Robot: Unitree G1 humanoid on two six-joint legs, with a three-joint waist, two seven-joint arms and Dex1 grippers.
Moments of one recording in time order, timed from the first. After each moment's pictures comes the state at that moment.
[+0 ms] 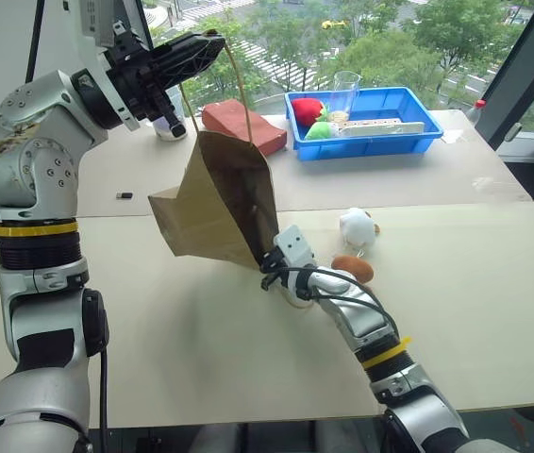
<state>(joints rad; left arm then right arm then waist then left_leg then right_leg) -1.07 0.62 0.18 0.15 -0.58 0.55 -0.94 -0.53 -0.11 0.29 0.23 0.06 0.40 0.43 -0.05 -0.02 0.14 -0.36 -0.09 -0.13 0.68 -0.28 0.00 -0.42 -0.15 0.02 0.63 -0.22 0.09</state>
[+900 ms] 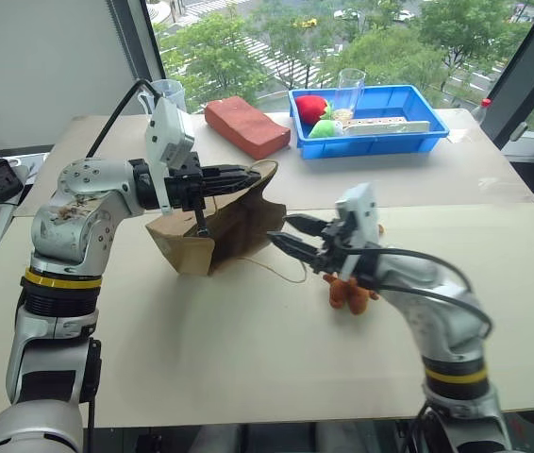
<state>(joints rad) -0.81 0.64 0.00 -0.03 -0.51 0.50 -1.12 -0.41 -0.38 -0.06 -0.52 0.60 0.84 0.63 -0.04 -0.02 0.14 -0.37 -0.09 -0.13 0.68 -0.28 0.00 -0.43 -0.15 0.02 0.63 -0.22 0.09</state>
